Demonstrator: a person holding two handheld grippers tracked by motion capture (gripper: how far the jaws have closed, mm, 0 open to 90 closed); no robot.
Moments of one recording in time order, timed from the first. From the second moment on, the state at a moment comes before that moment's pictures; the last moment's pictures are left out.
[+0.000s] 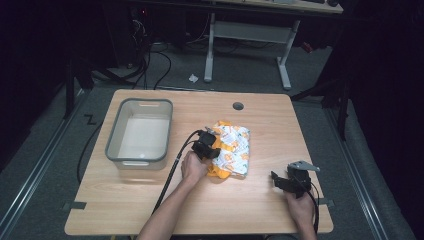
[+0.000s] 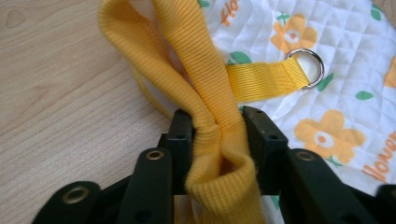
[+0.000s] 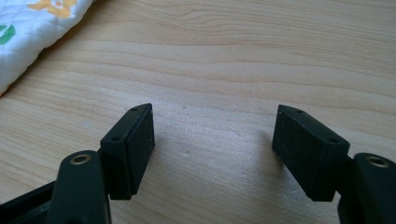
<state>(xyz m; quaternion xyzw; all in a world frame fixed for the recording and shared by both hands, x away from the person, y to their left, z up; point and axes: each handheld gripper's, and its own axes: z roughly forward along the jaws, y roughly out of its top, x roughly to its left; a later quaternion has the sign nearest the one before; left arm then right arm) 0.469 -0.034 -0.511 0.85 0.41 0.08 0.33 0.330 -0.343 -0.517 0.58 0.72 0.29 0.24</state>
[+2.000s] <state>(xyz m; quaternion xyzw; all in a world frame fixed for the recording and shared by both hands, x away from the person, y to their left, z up) 0.446 0.029 -0.427 0.80 0.39 0.04 0.46 0.330 -0.343 -0.517 0.58 0.72 0.29 0.24</state>
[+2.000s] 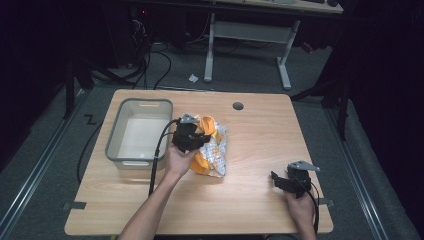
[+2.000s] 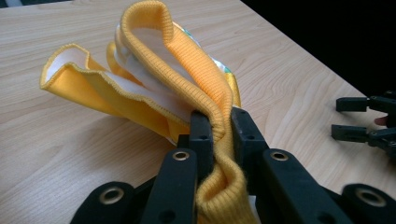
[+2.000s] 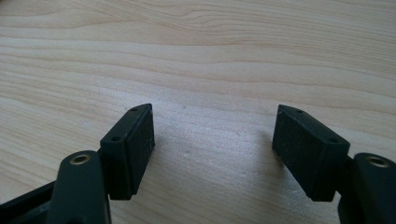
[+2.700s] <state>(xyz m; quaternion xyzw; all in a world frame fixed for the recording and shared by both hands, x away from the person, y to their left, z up) 0.442 0.063 -0.393 0.78 0.39 0.05 0.48 0.330 -0.343 -0.517 0.58 0.72 0.29 0.24</state>
